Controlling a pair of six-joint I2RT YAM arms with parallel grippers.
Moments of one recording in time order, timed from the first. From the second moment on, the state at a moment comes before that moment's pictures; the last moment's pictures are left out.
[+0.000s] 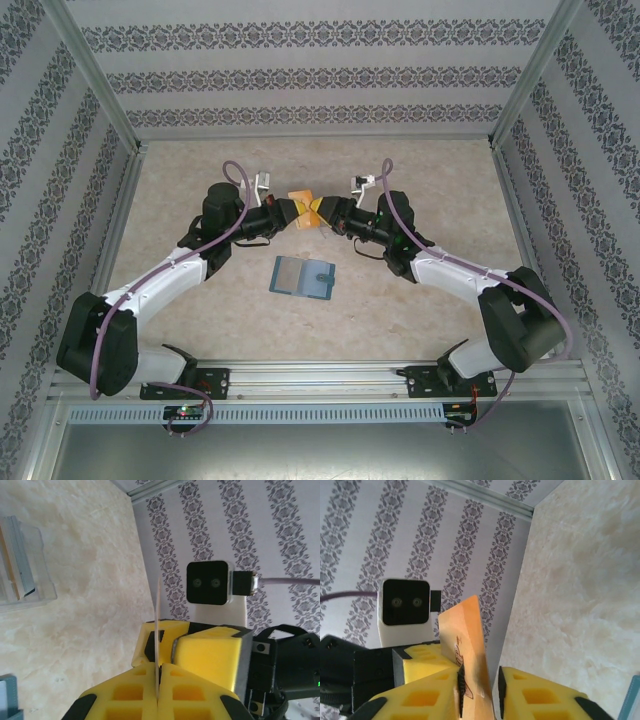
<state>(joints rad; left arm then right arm) -0.40 1.34 0.84 0.24 0.64 -1.03 0.53 1.46 0.77 0.59 -0.57 1.17</state>
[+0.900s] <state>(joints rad) -0.40 1.35 0.91 -0.05 0.73 -0.83 0.48 1.43 0.68 0.55 -0.86 1.04</state>
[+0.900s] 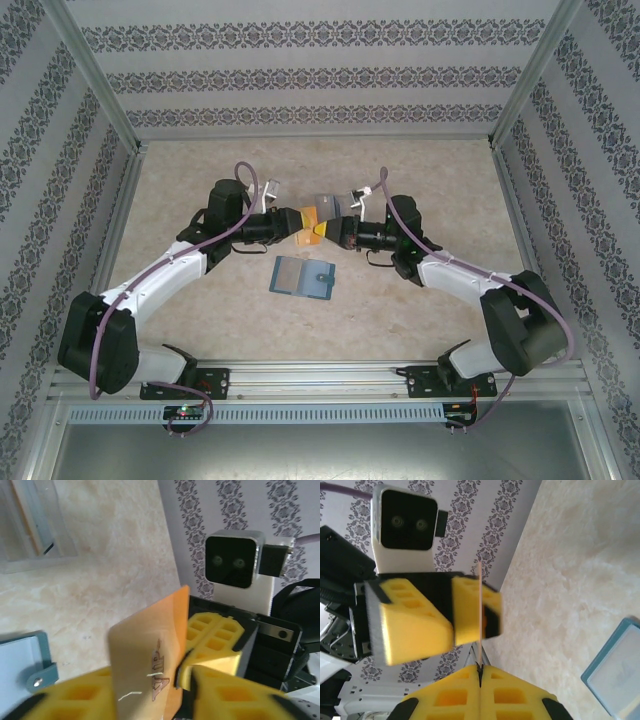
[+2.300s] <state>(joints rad) -0.38 1.61 0.83 -0.46 0.30 -0.59 0.72 1.68 0.48 0.58 -0.39 1.18</state>
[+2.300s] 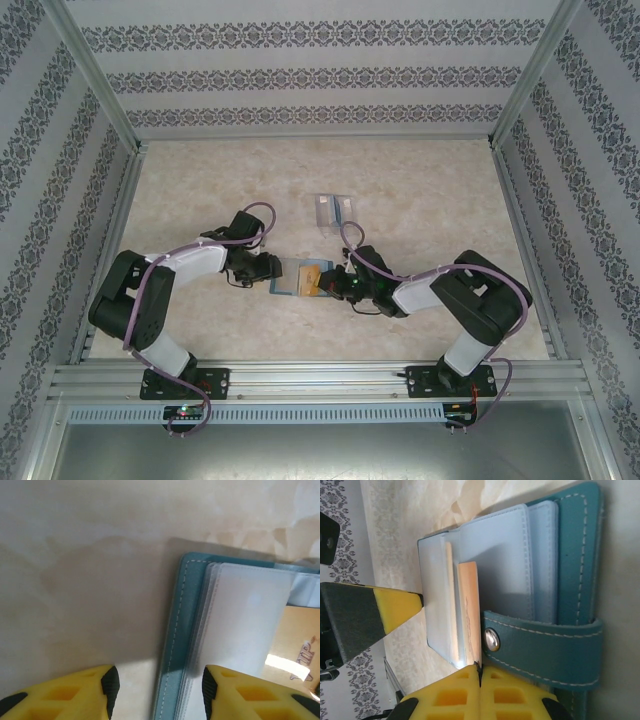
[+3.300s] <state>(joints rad) -0.38 1.61 0.82 -0.46 0.27 -0.59 0.72 1.80 0.58 0.62 -0.39 1.17</state>
